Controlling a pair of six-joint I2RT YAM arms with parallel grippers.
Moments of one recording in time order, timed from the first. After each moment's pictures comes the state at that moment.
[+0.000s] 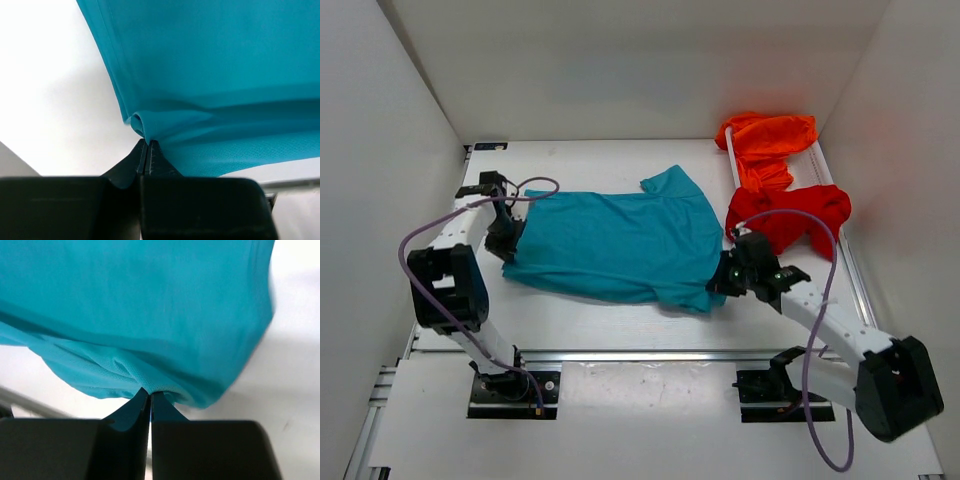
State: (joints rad) left arm 0.10 1.65 1.22 -0.98 0.00 0.37; right arm 0.50 1.04 0.54 -0.38 -0.15 0.60
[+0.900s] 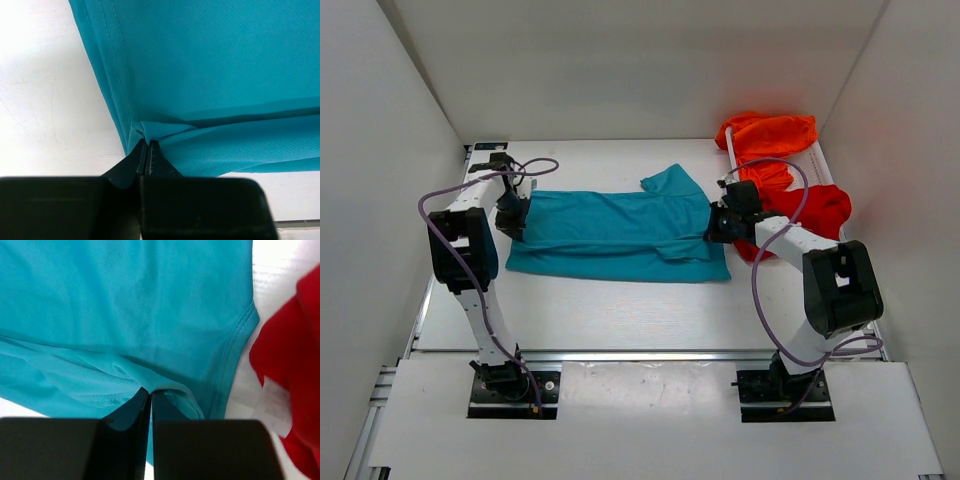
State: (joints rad) left arm 0.09 2.02 1.58 -0.98 0.02 0.23; right arm 0.32 1.64 0.98 -0.22 -0.18 0.31
